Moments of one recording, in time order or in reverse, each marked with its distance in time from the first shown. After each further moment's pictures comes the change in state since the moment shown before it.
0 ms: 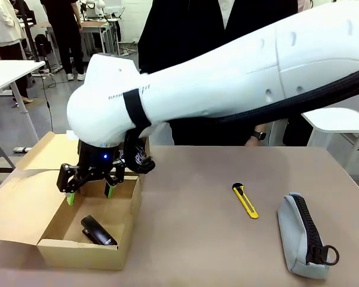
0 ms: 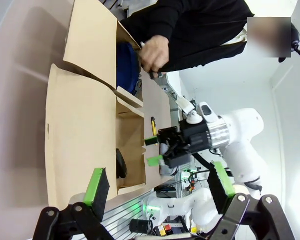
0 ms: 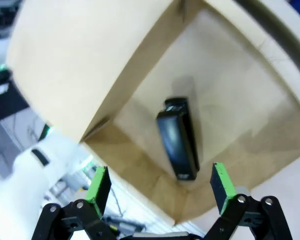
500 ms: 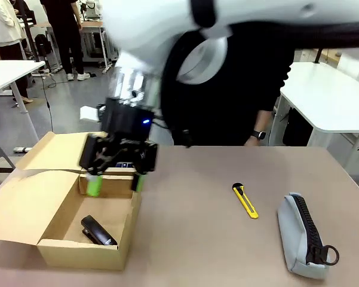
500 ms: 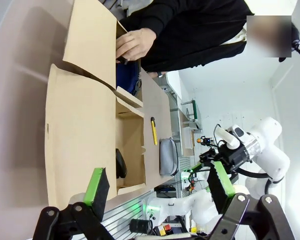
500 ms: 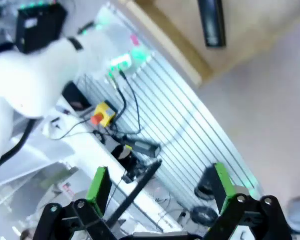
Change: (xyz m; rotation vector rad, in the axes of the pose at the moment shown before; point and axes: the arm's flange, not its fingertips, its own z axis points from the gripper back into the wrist) left arm 0.000 0.000 0.000 0.000 -0.001 -0.001; right arm -0.117 -0.016 0.123 0.146 0.212 0.068
